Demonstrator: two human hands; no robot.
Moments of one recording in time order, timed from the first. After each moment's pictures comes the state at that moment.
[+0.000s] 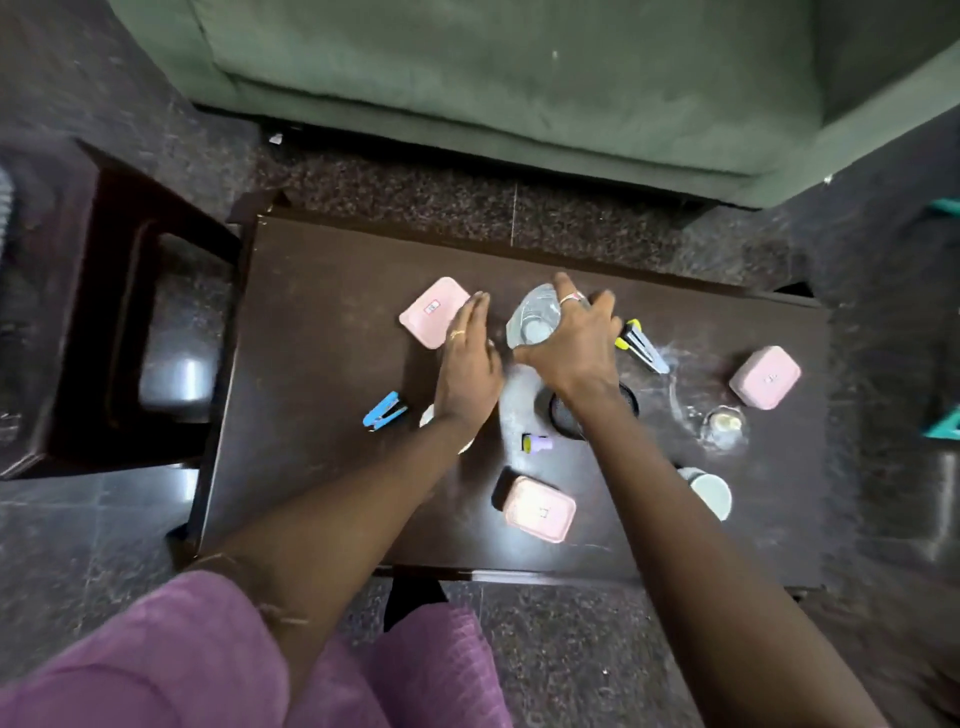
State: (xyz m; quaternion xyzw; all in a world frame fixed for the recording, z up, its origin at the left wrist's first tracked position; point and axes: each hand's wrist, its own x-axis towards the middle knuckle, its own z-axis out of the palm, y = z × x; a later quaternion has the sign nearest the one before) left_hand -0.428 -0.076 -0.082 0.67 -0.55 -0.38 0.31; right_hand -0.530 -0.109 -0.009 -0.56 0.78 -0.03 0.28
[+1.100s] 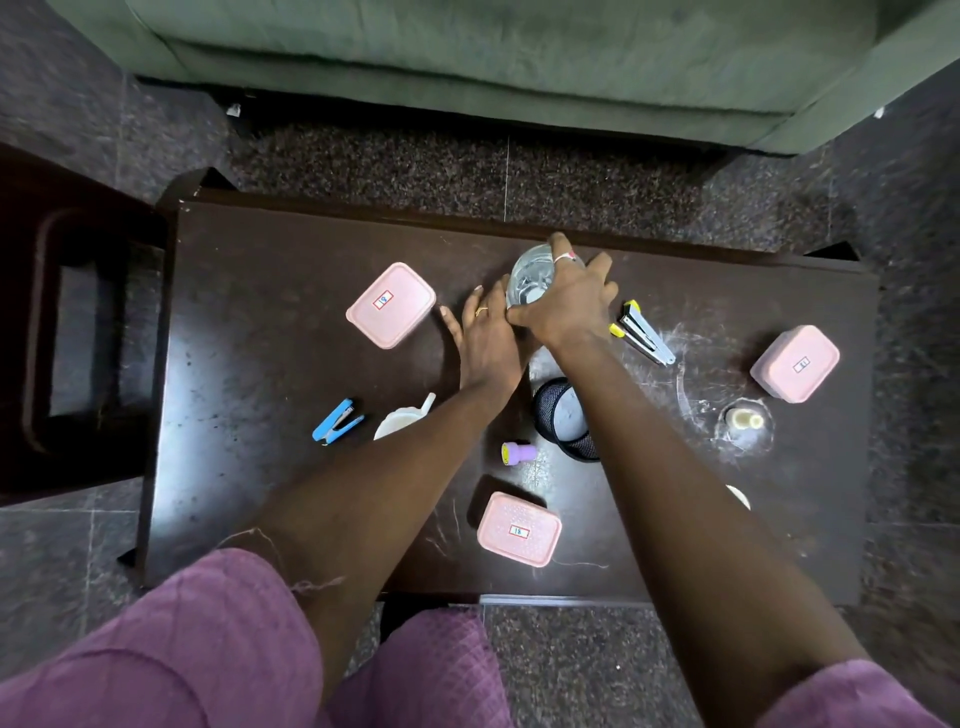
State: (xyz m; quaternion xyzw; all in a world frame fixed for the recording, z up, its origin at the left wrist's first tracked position) left_hand -0.505 -0.119 -0.143 0.72 -0.56 -0.37 0.14; right_hand -0.577 -0.161 -0.085 -0.52 0.80 -0.01 0.30
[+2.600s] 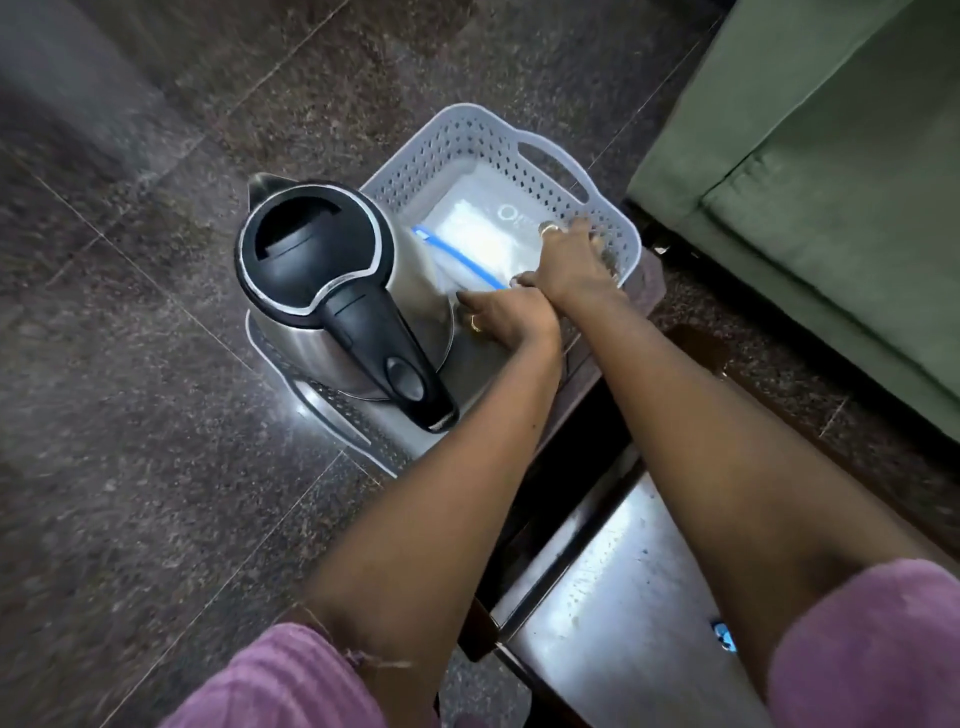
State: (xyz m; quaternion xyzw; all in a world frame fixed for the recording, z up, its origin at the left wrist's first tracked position) left_hand 0.058 -0.144 -0.047 0.78 0.18 -0.30 0.52; right_hand 0.053 -0.208 -0.050 -0.83 0.47 0.14 0.26
